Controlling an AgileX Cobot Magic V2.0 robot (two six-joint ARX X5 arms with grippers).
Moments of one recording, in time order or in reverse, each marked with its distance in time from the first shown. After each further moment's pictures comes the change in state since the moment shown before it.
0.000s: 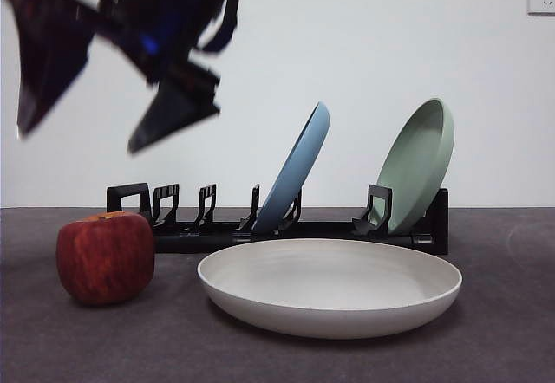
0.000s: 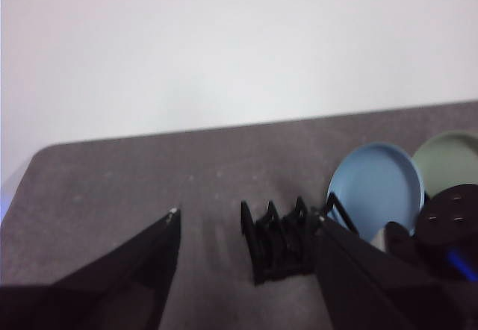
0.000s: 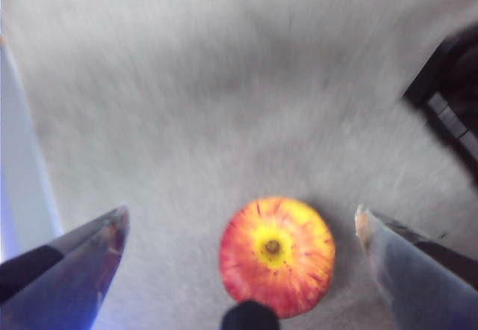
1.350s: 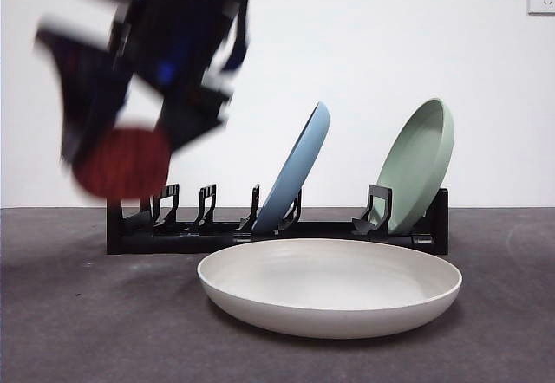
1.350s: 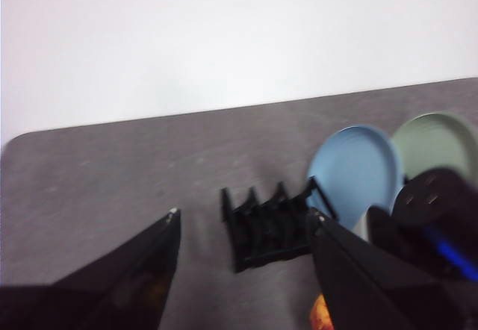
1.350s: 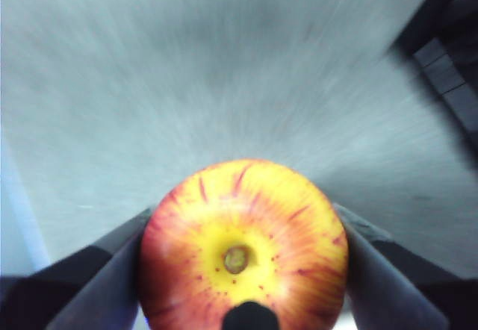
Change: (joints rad) left arm 0.000 0.024 0.000 -0.002 0.069 -0.001; right arm -0.018 -0.034 0.003 -0.086 0.044 -0.022
